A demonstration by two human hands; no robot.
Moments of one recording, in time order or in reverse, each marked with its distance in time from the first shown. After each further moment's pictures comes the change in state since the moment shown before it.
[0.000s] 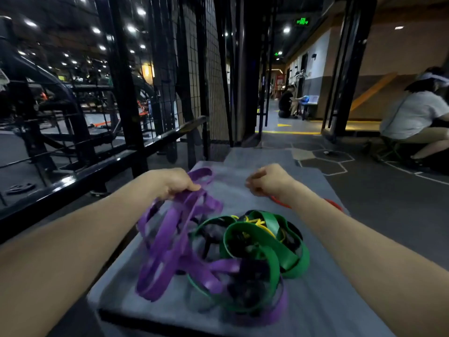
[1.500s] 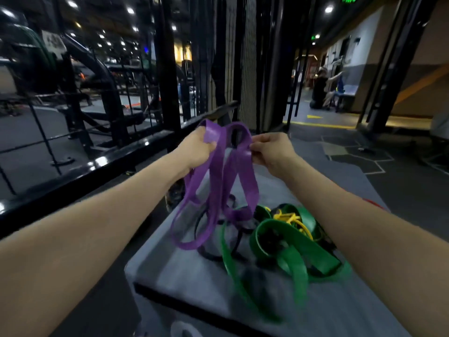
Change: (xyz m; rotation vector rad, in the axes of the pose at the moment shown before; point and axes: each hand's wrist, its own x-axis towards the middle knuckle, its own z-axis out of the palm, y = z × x) left_hand 0.009 -0.021 -0.047 -0.091 0.365 0.429; right_hand 0.025 -0.055 0.087 0.269 -0.009 -0.112
